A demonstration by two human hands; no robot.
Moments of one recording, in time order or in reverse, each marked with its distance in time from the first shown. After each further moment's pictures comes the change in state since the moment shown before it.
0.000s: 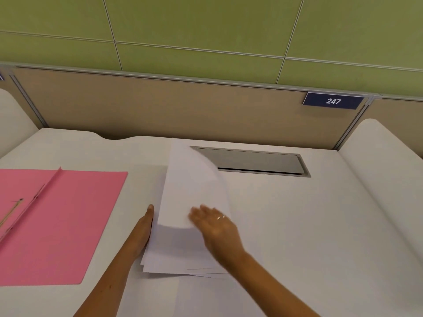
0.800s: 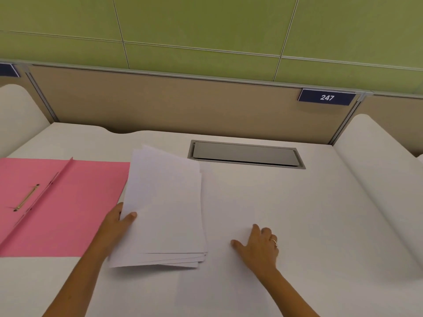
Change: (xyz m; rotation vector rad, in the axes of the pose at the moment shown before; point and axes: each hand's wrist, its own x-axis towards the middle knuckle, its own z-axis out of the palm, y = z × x) left_hand -0.054 -0.014 -0.069 0.161 0.153 0.290; right_hand -0.083 0.008 -0.058 -0.154 -0.737 1.094
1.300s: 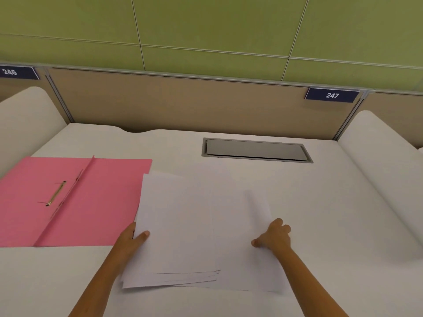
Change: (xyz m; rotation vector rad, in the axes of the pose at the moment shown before) left_hand -0.037 -0.053 -0.043 -0.009 -0.109 -0.145; right_hand -0.011 -0.023 -0.011 0.198 -0.169 0.328
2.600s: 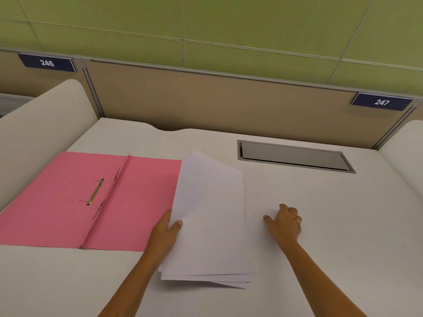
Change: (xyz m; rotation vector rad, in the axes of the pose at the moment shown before) left_hand 0.016 0.015 -0.044 0.052 0.043 0.115; right_hand -0.007 -0.106 0.072 0.011 0.322 -0.230
